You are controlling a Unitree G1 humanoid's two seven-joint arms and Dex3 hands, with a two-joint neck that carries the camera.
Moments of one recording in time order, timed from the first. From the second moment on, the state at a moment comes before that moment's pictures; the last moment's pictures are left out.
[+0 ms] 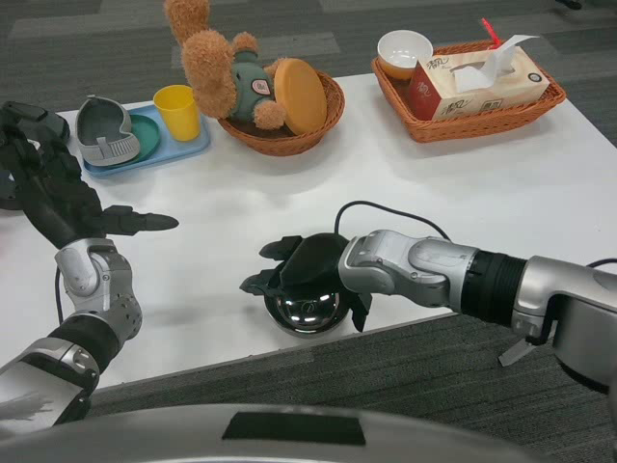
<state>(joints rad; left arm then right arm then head) -0.41 0.32 -0.26 0.89 -0.92 -1.15 0.20 -0.86 -0.53 1.28 0.18 -0.52 -0.13 0.25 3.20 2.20</state>
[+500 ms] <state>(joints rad) -0.41 0.32 -0.26 0.89 -0.92 -1.15 0.20 -0.95 -0.54 1.42 0.21 -0.44 -0.11 0.23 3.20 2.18</state>
